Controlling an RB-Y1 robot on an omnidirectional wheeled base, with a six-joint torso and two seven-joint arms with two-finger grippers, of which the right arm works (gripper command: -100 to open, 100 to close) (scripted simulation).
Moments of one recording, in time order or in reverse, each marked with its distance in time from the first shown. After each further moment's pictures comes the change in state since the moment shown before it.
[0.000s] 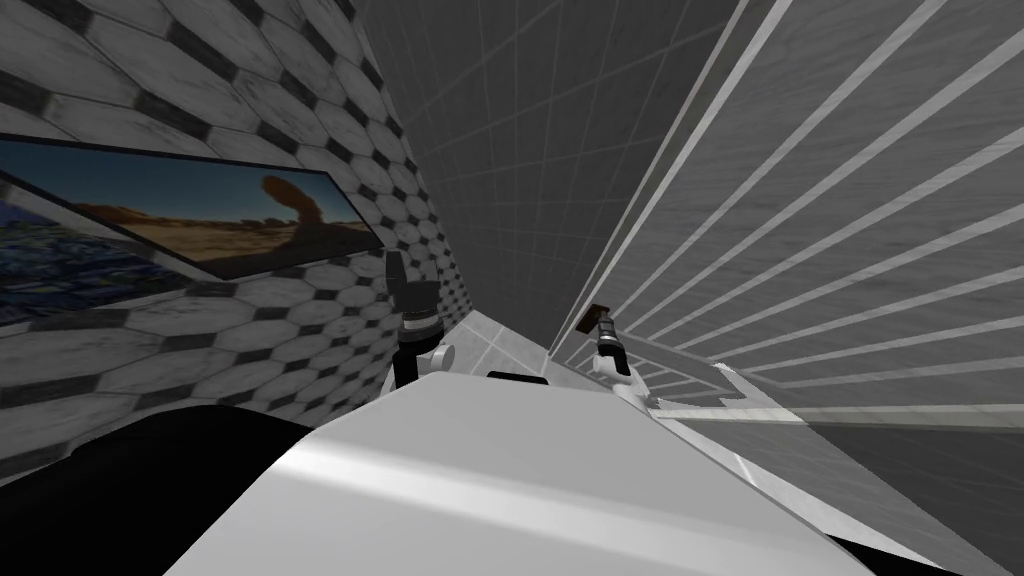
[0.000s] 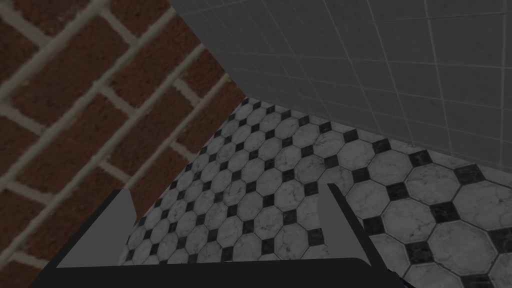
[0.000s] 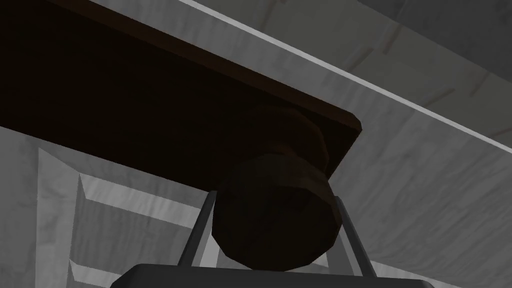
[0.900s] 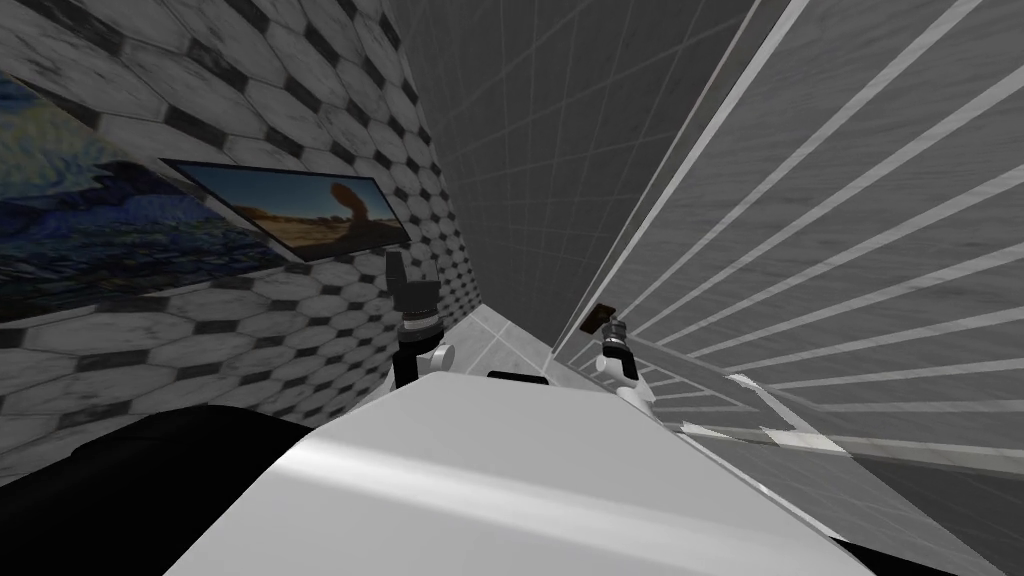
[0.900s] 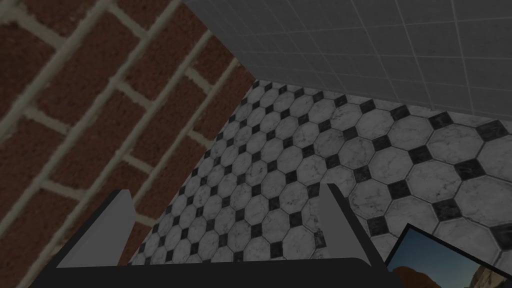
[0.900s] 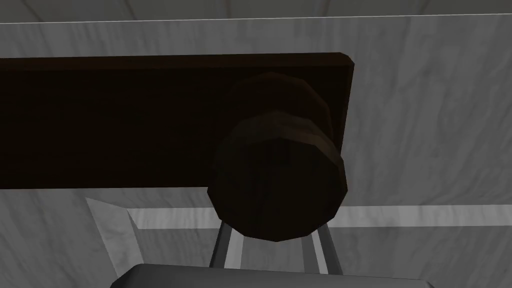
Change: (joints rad) arm 0.013 -0.022 -0.001 0.007 -0.225 -0.007 -0.230
